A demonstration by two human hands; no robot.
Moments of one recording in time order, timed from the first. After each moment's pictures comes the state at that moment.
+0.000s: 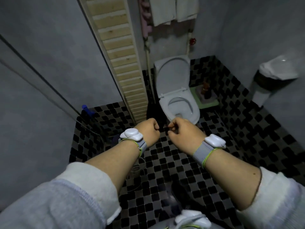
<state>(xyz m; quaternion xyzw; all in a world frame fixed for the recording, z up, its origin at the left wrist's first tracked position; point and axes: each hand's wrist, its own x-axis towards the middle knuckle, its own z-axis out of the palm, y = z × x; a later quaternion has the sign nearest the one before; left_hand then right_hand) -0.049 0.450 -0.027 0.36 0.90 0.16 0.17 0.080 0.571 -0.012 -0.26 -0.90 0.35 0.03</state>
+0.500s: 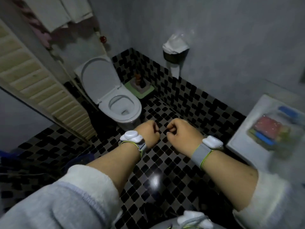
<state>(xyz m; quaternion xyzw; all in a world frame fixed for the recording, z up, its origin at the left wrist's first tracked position) 0.115 0.553 -0.054 0.56 0.78 0.11 0.23 0.281 0.596 -0.030 -0.49 -0.80 0.34 0.07</state>
